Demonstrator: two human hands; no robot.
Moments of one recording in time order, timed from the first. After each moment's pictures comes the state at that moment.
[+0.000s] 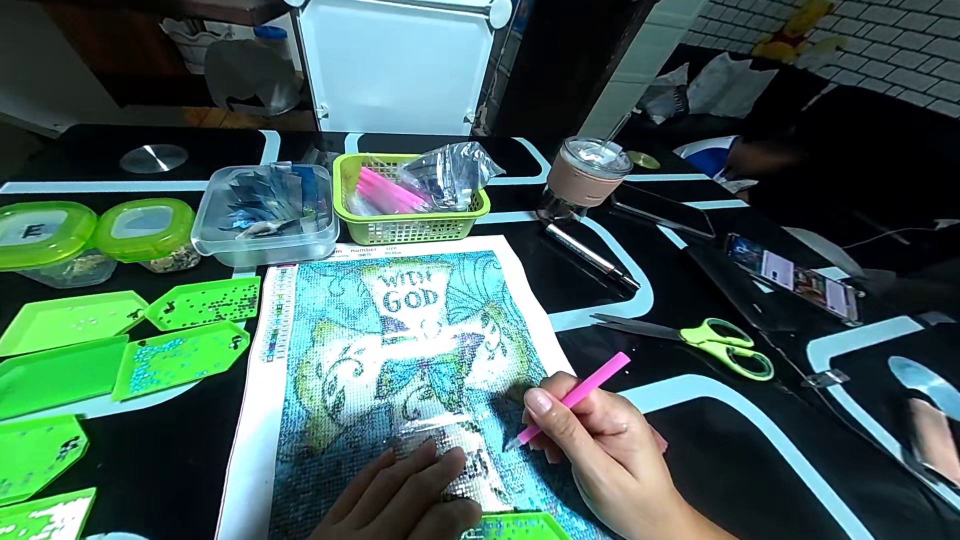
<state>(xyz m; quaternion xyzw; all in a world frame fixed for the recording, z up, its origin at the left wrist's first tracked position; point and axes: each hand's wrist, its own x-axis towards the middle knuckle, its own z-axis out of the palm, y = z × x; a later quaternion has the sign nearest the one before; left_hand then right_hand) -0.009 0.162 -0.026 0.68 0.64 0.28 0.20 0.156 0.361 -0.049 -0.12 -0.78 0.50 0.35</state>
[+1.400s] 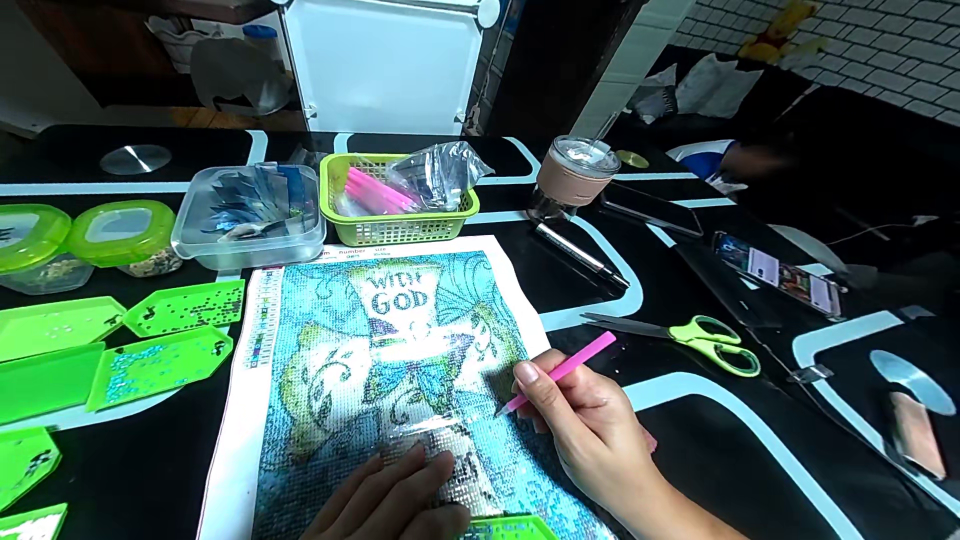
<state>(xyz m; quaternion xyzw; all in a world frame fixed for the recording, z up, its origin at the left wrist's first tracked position) -0.010 0.162 -0.024 0.68 0.64 0.28 0.21 0.149 0.371 -0.052 -0.17 -0.79 0.46 0.38</state>
